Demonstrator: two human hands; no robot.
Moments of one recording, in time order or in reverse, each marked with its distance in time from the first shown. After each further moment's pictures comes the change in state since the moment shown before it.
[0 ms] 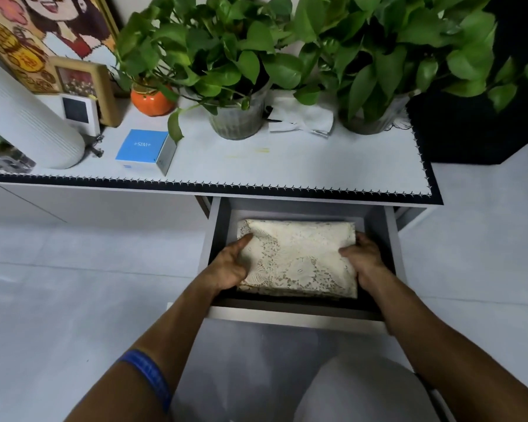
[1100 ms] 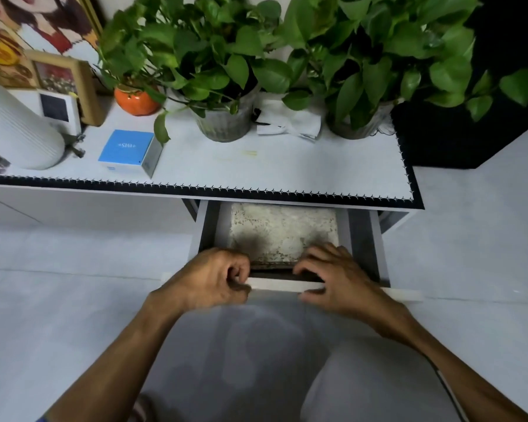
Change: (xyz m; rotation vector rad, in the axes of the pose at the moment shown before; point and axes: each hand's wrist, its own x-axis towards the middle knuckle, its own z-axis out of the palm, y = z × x) left_hand -0.048 0.024 -0.020 0.470 -0.032 0.438; right_hand -0.097 -0.026 -0.011 -1.188 -0.409 -0.986
